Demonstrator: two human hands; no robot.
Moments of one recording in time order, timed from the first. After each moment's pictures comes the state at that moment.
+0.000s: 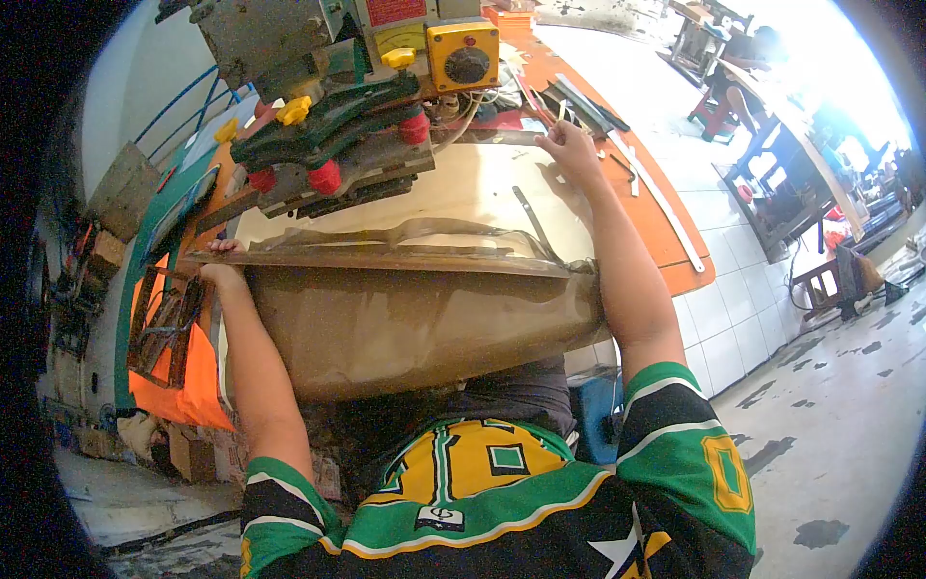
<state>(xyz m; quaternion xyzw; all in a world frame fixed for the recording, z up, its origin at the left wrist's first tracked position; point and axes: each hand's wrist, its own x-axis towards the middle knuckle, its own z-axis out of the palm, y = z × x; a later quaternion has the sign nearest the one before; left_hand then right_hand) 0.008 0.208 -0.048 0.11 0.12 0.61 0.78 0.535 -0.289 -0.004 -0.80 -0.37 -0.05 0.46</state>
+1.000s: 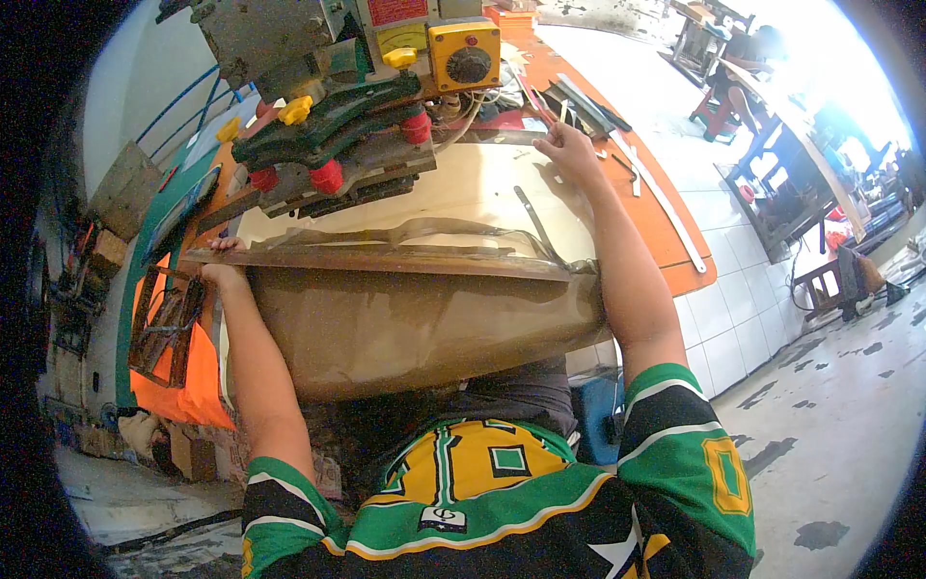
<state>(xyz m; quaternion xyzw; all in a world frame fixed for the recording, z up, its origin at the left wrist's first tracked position) 0.010 0.200 -0.045 0.10 0.07 0.60 0.79 0.529 -0.289 -0.001 -0.81 -0.39 -0.02 0.45</state>
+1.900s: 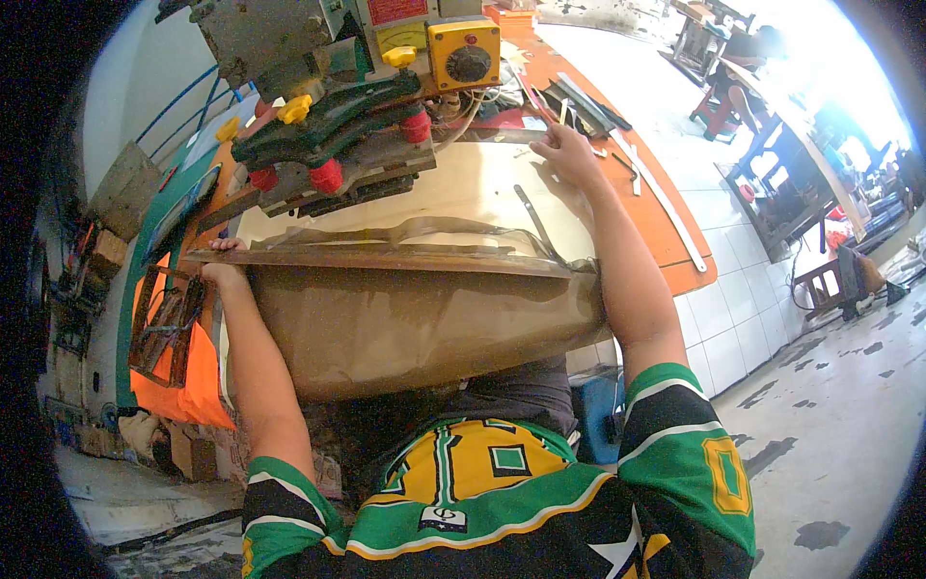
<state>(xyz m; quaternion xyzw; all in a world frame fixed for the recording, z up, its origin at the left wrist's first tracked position) 0.008 0.207 -0.051 0.10 0.08 0.60 0.79 0.531 -0.288 -0.004 -0.81 -0.41 -0.02 0.43</state>
